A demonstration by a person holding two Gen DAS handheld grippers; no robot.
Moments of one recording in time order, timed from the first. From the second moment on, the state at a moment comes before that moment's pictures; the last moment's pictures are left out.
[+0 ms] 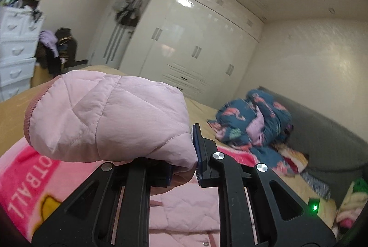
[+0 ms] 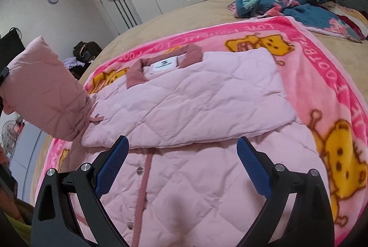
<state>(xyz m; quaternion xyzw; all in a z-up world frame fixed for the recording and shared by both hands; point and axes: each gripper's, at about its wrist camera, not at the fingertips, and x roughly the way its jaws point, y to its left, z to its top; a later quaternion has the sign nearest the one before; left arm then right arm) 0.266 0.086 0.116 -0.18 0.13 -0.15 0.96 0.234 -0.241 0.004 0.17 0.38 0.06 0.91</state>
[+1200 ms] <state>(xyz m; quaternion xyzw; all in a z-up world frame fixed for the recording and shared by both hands) 0.264 -0.124 -0.038 0.15 0.33 -0.33 0.87 0.206 -0.356 -0.019 0.30 0.36 -0.04 0.88</state>
